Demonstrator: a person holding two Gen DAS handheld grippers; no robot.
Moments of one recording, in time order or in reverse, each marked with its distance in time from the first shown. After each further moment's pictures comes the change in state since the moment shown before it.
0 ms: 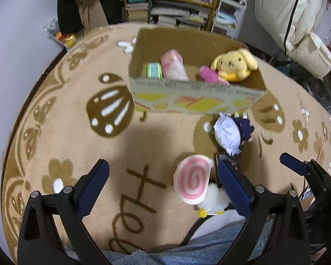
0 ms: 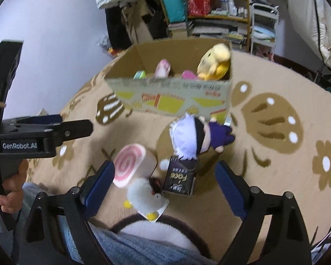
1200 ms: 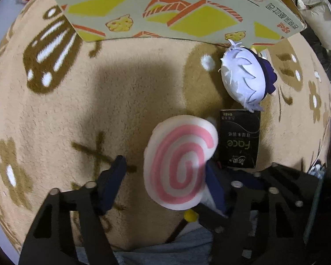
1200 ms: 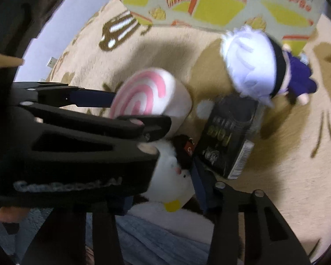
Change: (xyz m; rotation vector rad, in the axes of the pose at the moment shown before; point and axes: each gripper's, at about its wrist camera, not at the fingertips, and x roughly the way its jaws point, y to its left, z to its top) left arm 0.118 -0.022 -0.017 0.012 0.389 -0.094; right arm 0.118 0.024 -0.028 -0.041 0.450 0.156
